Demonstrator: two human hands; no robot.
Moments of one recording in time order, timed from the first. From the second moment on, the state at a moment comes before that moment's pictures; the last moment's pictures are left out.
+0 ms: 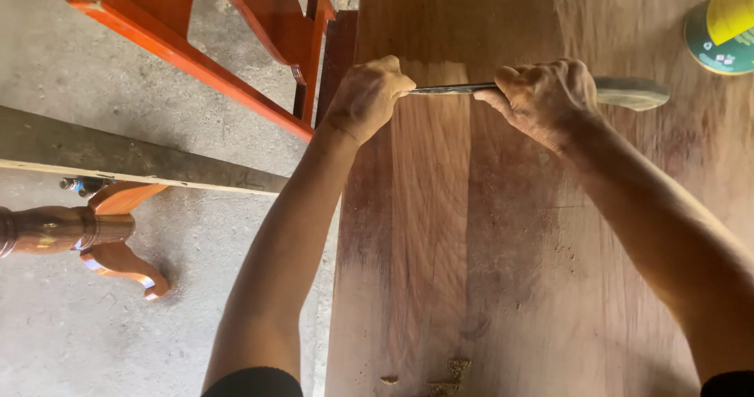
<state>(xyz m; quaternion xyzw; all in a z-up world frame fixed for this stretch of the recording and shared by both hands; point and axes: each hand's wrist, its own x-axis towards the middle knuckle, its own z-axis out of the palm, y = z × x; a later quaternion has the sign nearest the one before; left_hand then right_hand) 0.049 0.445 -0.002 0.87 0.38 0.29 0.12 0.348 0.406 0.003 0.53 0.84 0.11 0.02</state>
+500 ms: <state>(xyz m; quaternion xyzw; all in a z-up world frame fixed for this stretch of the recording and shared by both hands) 0.004 0.416 -0.012 0.86 0.45 0.25 0.03 0.301 0.398 -0.013 0.50 0.86 0.07 -0.07</state>
